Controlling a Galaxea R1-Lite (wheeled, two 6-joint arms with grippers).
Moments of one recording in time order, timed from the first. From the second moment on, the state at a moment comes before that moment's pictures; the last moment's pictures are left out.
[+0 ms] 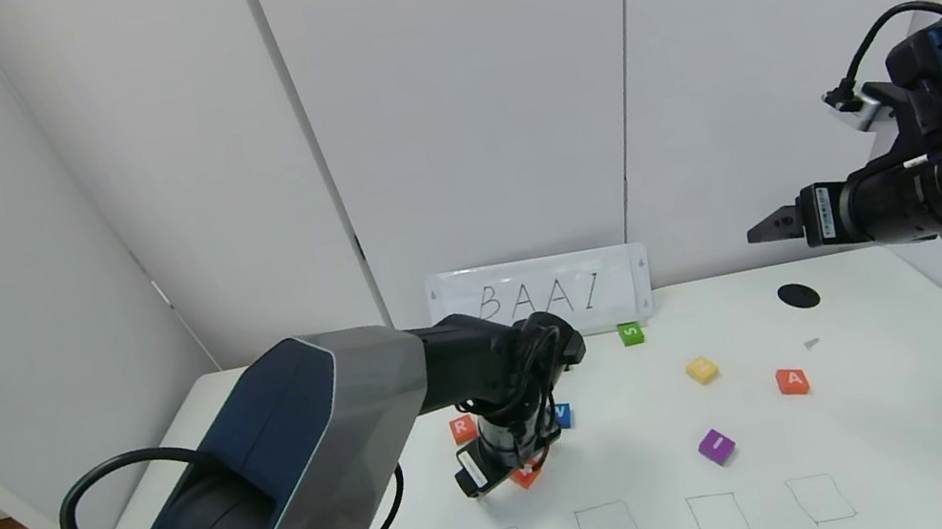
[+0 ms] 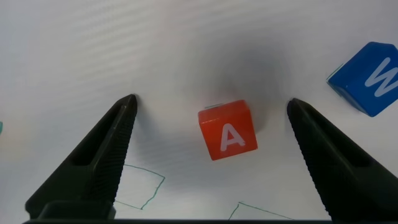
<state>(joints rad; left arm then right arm) -0.65 2.56 -1.99 0.75 0.30 -1.14 0.15 1.77 -1.31 0.17 0.02 0.23</state>
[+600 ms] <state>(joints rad) -0.65 2.57 -1.99 0.79 0.28 -1.23 0.15 1.77 -1.31 0.17 0.02 0.23</state>
